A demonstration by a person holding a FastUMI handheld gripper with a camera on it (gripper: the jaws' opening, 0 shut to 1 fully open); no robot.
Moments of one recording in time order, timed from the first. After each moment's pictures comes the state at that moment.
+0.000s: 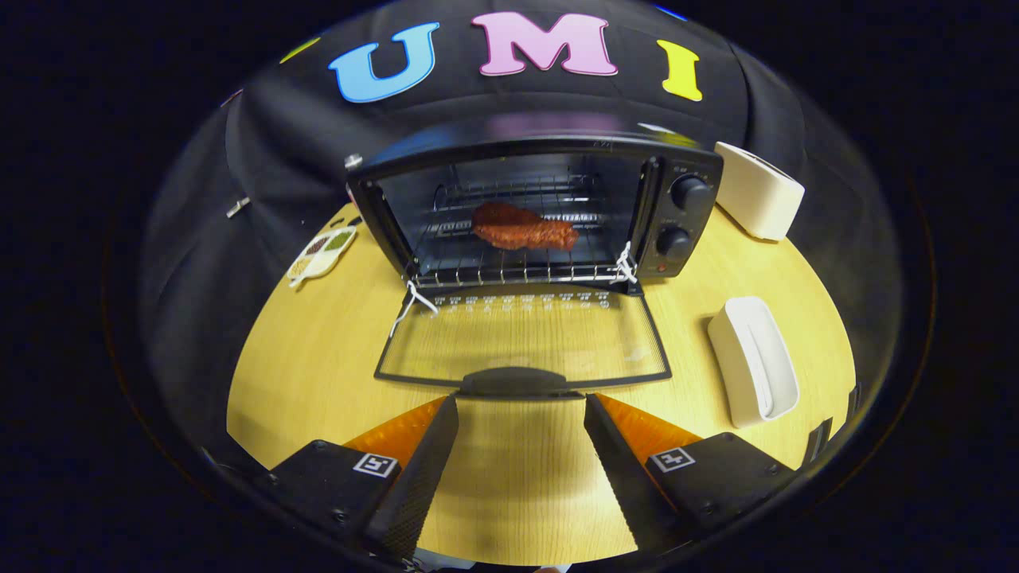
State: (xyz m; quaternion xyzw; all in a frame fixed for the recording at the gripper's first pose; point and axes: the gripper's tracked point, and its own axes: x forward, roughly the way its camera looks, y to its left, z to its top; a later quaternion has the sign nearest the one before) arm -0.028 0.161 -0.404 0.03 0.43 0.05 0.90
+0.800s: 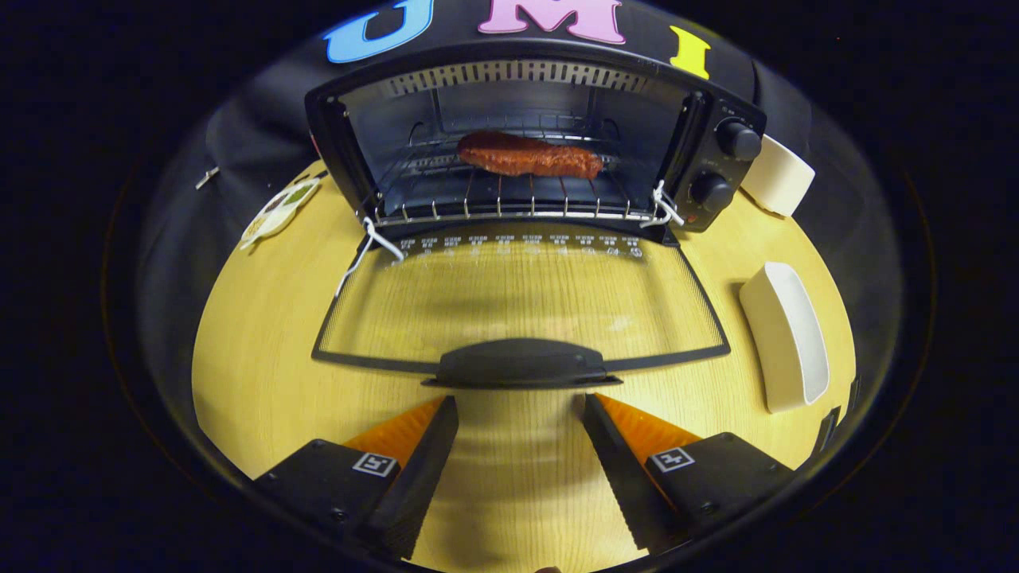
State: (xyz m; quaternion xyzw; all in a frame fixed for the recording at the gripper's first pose) arm -0.012 0.171 -0.469 0.01 0.48 0.01 0.88
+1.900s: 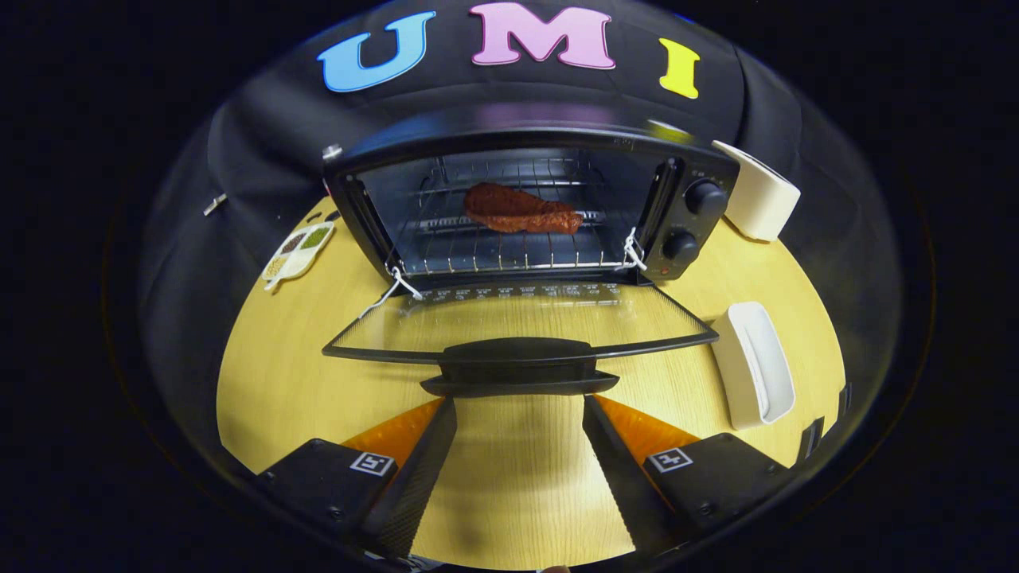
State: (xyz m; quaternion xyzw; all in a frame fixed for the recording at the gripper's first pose) arm -0.001 0.168 -0.393 0.03 0.43 0.01 0.90
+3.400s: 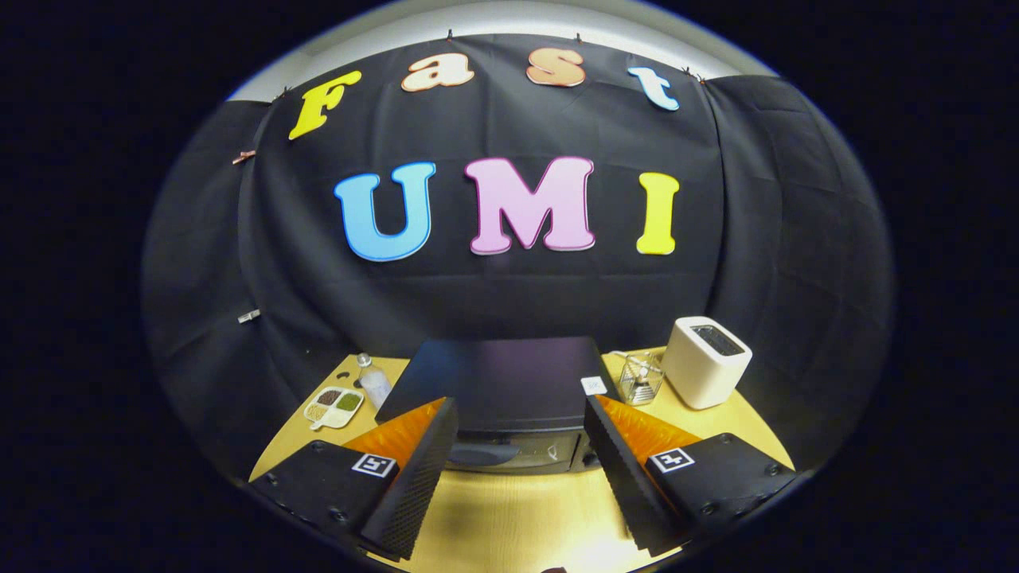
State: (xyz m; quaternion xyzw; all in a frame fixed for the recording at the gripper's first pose) arm 0.073 0.095 -0.116 0.03 0.14 0.02 0.99
